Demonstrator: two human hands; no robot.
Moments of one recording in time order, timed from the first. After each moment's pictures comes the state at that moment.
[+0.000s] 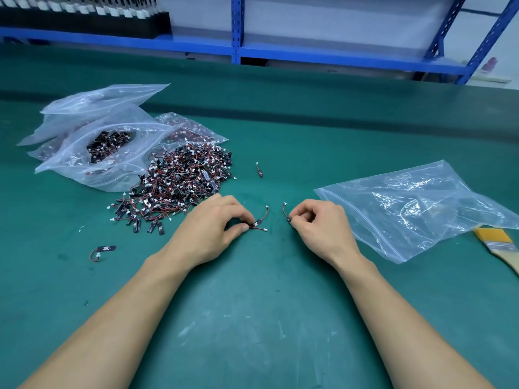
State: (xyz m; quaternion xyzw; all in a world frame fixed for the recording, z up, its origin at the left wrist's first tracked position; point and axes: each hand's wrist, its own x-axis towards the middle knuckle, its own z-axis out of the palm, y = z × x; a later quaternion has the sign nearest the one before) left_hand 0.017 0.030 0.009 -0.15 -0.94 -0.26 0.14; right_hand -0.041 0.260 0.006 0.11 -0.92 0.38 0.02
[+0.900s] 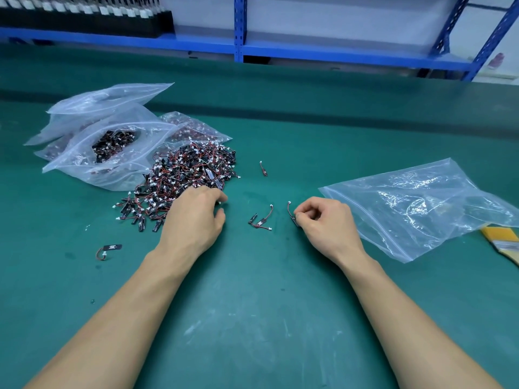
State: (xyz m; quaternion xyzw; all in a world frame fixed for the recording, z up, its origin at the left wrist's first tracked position) left_hand 0.014 0.016 0.010 0.06 -0.97 -0.16 0.18; right_hand -0.039 0.260 0.008 0.10 -0.92 0.38 0.04
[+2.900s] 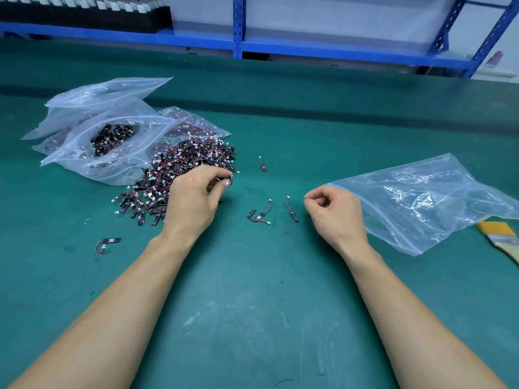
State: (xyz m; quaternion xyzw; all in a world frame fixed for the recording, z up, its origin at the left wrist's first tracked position) left_hand -0.001 0.013 0.011 -0.02 -0.89 -0.32 0.34; right_hand -0.045 0.267 0.010 0.04 -0.90 0.43 0.07
